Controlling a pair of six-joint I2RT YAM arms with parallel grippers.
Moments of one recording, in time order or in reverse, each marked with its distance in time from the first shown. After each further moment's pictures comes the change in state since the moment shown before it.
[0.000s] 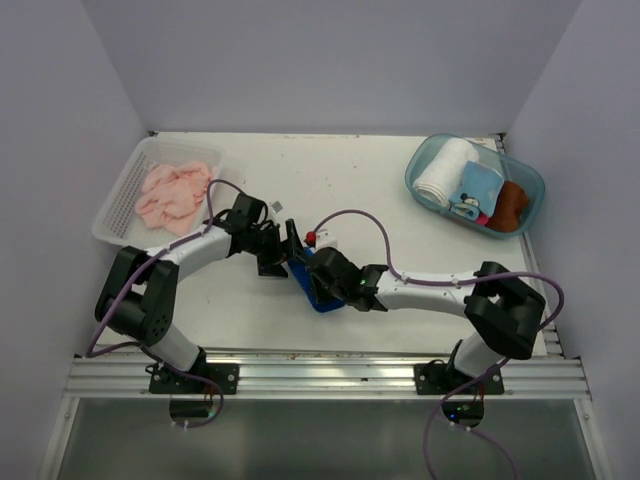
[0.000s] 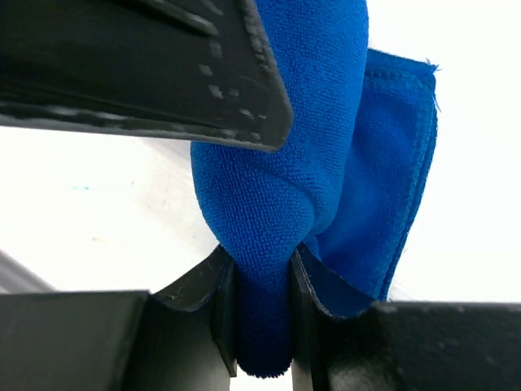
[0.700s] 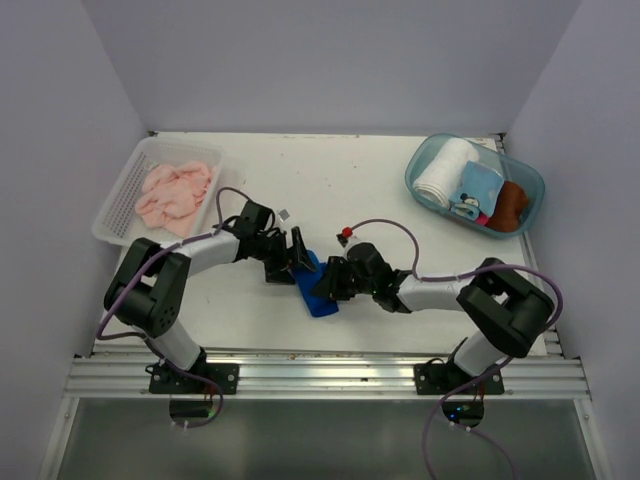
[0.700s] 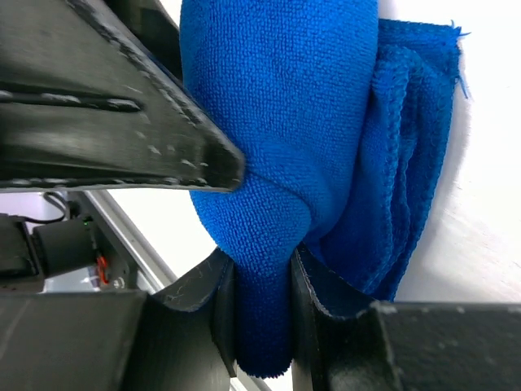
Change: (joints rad) left arm -0.035 0.061 -0.040 0.098 0.037 -0.037; right arm -0.225 -0.027 -0.319 0.516 -0.492 0.294
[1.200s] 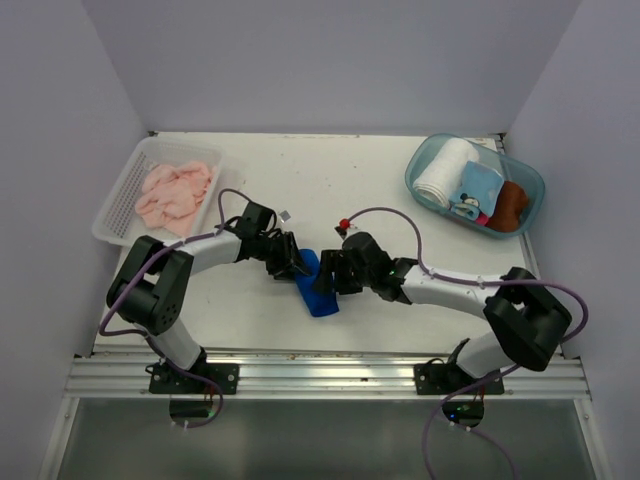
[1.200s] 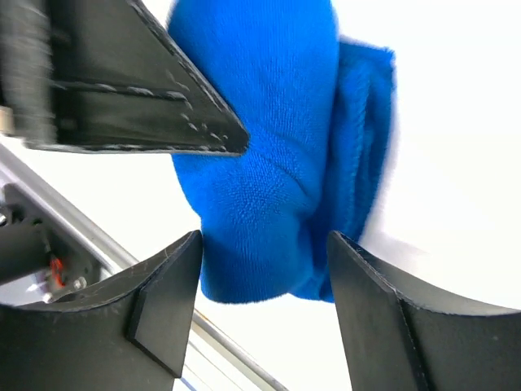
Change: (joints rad) left arm -0.010 0.026 0.000 0.019 0.001 -0.032; right arm 0.008 -0.085 0.131 -0.338 0.090 -0.108
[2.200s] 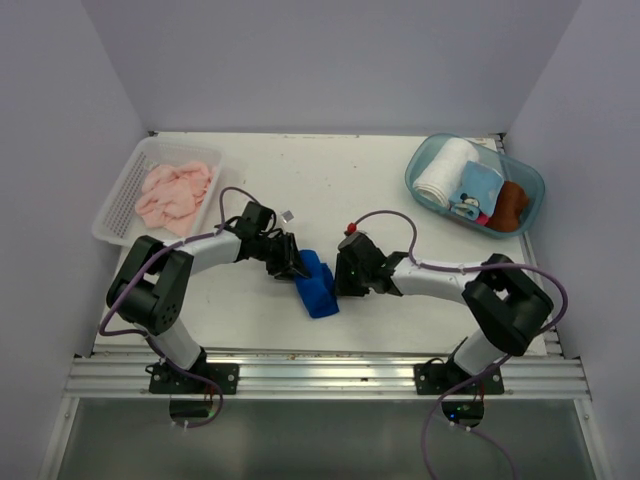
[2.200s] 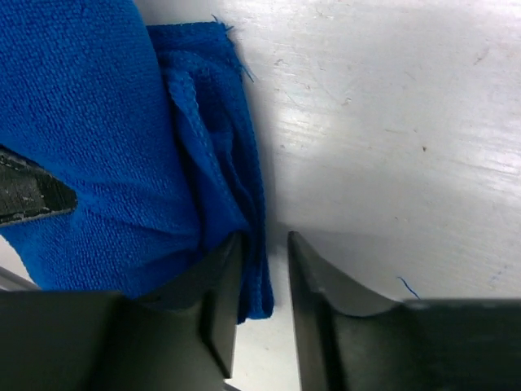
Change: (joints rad) left arm 0.000 0.000 0.000 -0.003 0.043 0.076; right arm -0.035 0.089 0.055 -0.206 0.117 0.068
